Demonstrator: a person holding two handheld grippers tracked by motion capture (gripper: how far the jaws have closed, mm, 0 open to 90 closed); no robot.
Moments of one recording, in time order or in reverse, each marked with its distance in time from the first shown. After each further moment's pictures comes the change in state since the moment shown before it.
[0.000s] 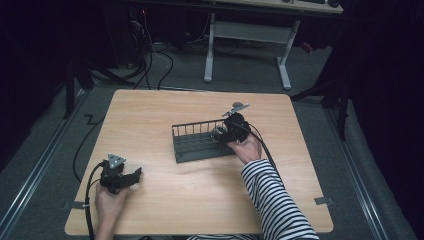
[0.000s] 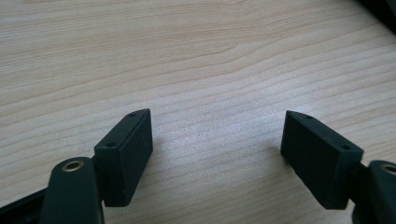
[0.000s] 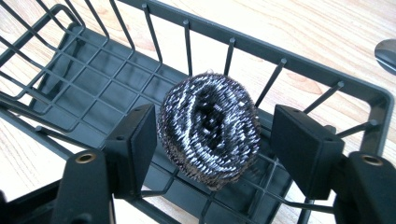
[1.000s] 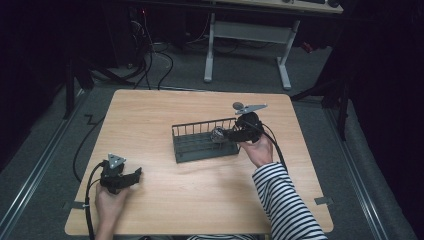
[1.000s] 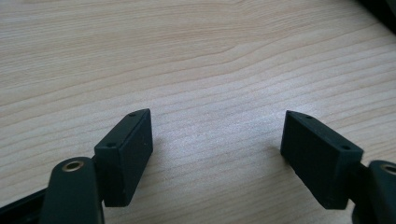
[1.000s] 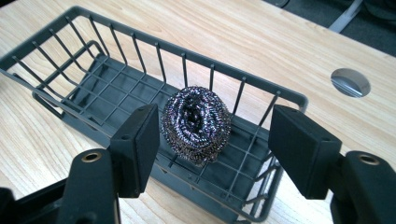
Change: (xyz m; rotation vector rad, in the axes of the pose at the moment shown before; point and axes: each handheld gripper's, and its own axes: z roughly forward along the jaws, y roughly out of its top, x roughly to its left) left arm 0.000 0.000 0.000 0.001 0.000 0.002; right arm -0.007 -0.010 -0.050 -0.138 0.002 -0.012
